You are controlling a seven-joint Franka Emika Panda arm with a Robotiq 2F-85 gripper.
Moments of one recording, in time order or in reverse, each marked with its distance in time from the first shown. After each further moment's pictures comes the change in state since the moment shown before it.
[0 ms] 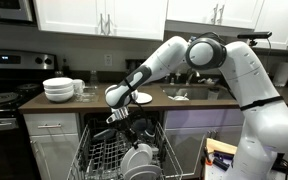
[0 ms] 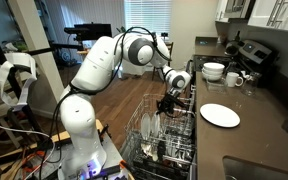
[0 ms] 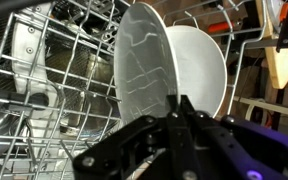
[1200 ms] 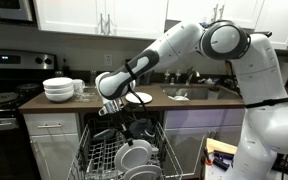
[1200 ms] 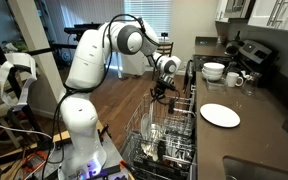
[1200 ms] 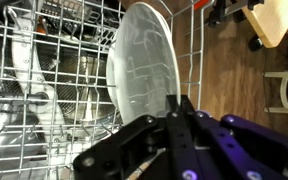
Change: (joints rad) arm 0.099 -0.176 0.029 -0.063 -0.006 -0.026 0.375
